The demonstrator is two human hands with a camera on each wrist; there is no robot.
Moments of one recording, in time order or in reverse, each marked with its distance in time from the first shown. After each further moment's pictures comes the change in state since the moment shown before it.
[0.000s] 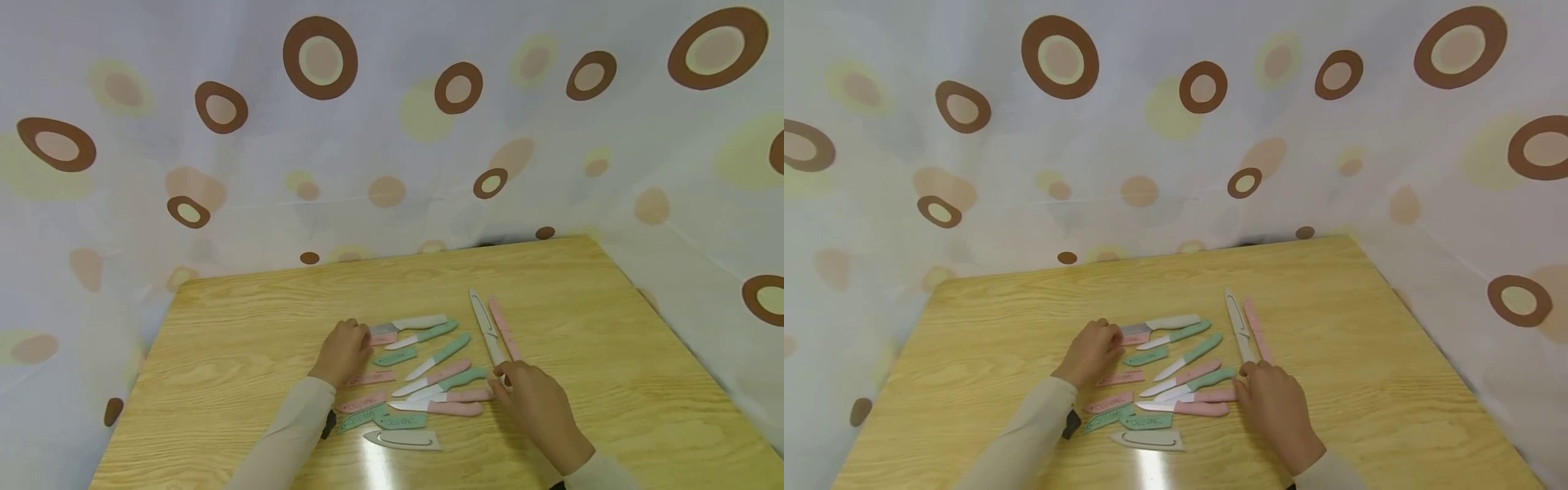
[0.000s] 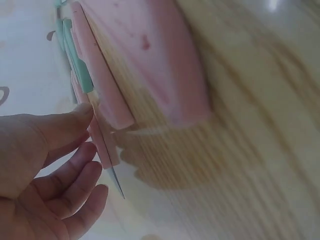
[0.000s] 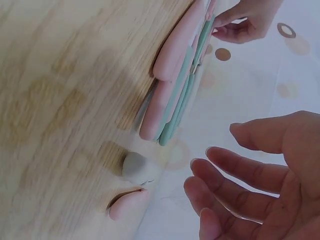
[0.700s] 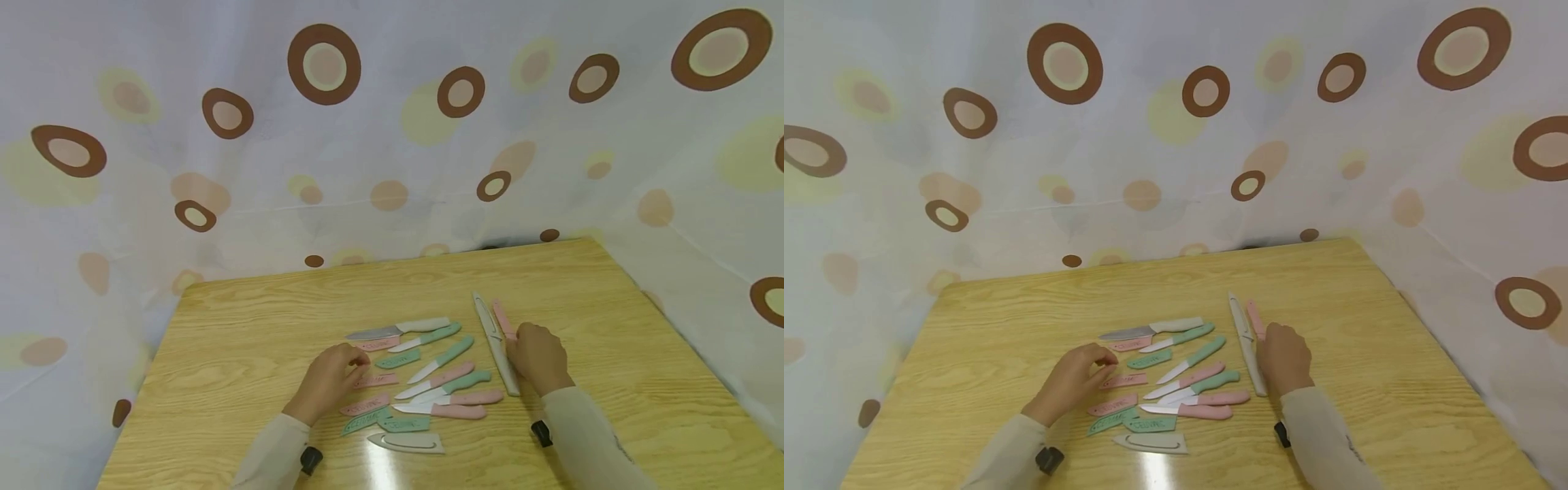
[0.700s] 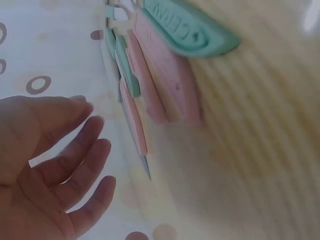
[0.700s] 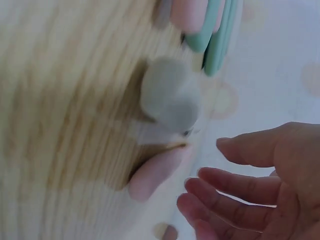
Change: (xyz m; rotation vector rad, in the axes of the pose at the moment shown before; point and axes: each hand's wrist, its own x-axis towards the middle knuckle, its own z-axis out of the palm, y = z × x) left_hand -0.047 0.006 -0.025 -0.164 0.003 0.013; right_hand 0.065 0.051 0.016 0.064 -0.145 0.304
